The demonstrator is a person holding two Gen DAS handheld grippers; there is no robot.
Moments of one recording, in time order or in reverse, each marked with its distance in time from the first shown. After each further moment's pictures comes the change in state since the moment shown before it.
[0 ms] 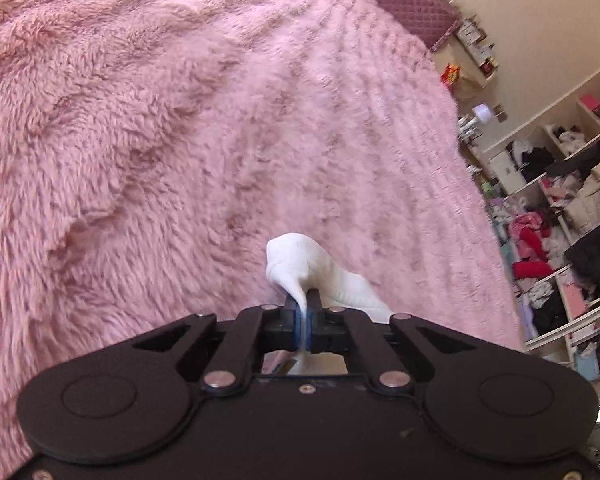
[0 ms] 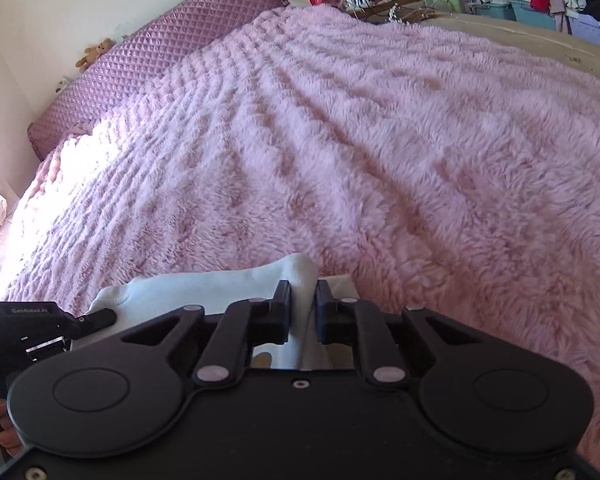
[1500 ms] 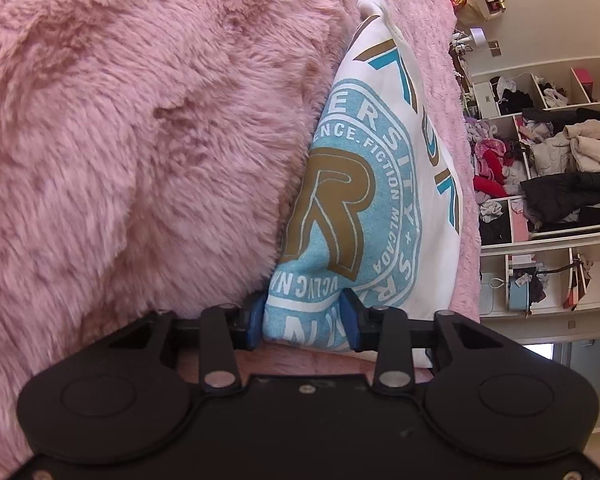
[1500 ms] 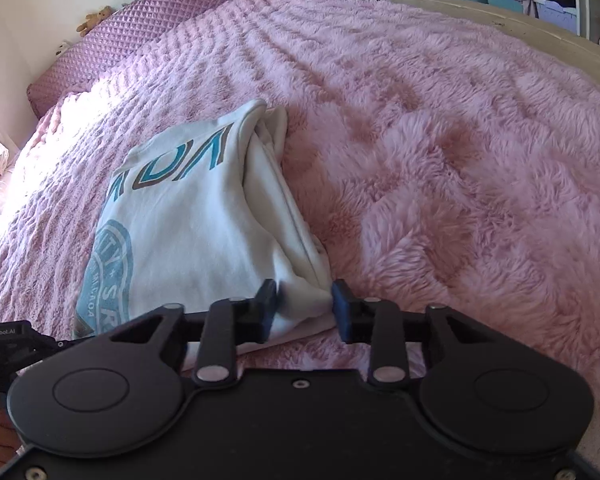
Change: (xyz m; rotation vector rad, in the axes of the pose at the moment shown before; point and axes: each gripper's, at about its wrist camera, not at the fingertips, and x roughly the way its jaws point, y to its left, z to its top) left arm -0.174 0.105 -0.180 -0.178 0.325 -0.212; right arm -0.180 -0.029 -0.141 -0.025 0.045 -0.069
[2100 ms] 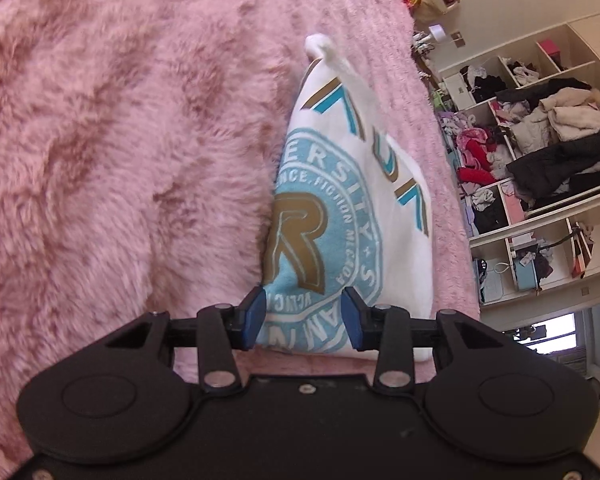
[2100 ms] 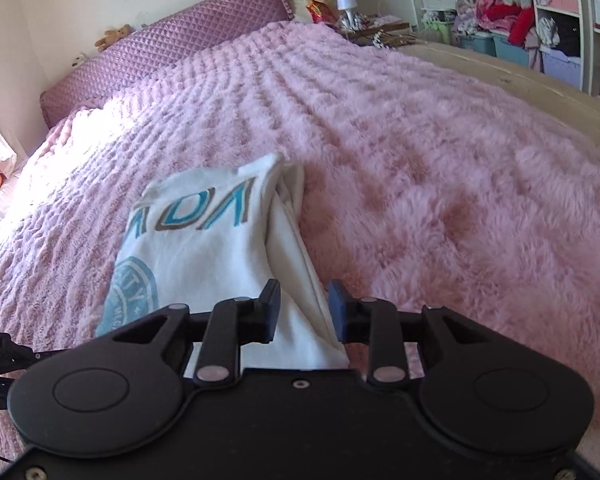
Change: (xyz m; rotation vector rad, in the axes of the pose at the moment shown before) left arm -0.056 -0.029 0.001 0.195 -0.091 0.002; right arm -0.029 0.022 0.021 -0.100 -0.124 0.026
